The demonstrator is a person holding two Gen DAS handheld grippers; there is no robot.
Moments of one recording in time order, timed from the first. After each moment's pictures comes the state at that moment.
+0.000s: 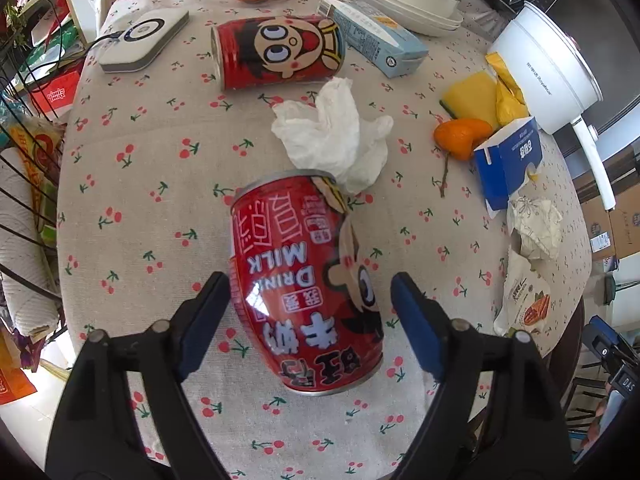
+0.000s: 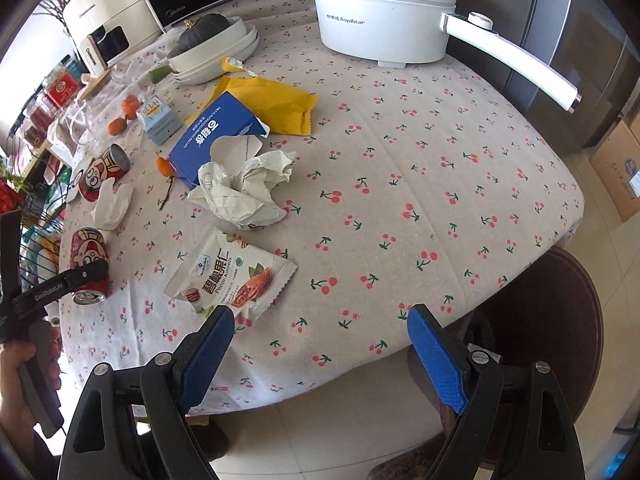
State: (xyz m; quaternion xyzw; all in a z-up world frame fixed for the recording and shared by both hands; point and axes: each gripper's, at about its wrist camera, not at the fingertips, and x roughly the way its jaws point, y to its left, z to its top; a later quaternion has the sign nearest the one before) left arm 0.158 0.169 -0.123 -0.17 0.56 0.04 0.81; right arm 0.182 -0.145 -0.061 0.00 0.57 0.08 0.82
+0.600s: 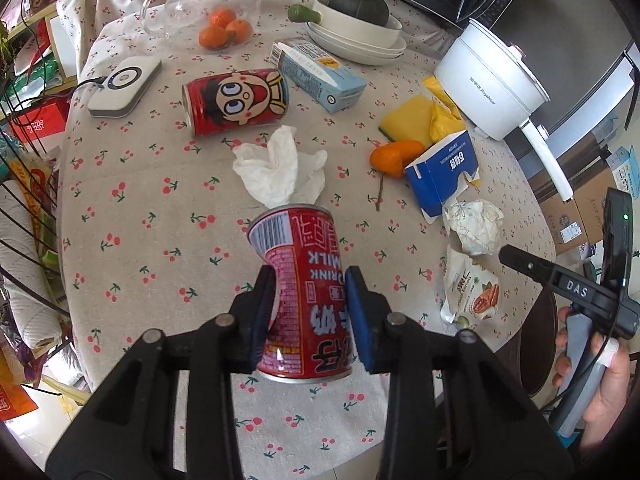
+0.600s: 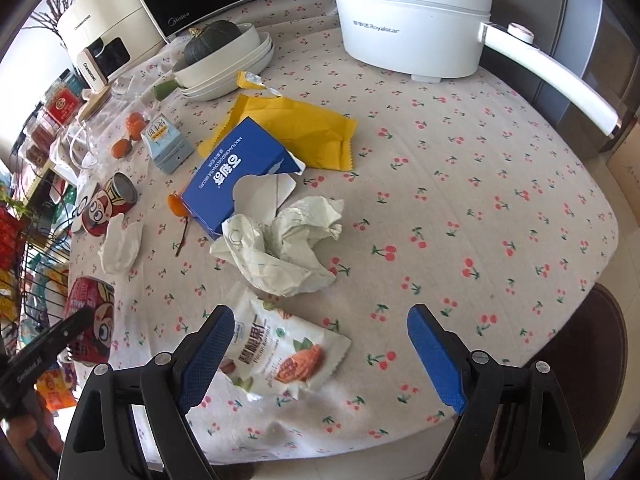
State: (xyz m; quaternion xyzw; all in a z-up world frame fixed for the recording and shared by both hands) left arm 0.141 0.164 -0.085 -0.16 0.52 -0.02 0.84; right arm 0.233 -0.099 -0.077 0.03 0.56 0.10 0.82
